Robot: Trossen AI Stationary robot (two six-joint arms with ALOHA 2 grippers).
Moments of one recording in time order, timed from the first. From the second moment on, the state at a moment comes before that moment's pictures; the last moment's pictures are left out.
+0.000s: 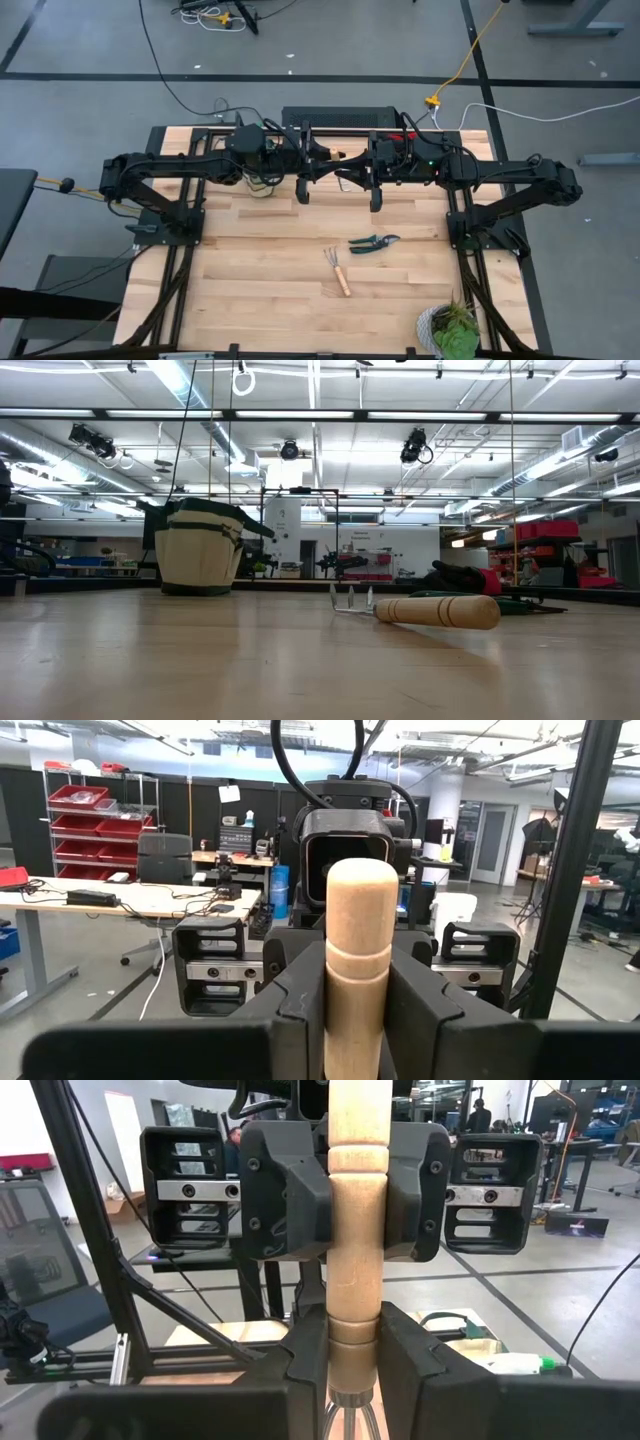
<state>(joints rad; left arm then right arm) 0.10 1.44 1.29 0.35 0.08 -0.09 -0.06 1.25 1.14 0.10 -0.07 0.04</state>
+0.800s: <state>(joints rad) 0.10 1.44 1.29 0.35 0.09 -0.09 -0.06 1.25 1.14 0.10 -0.07 0.04</state>
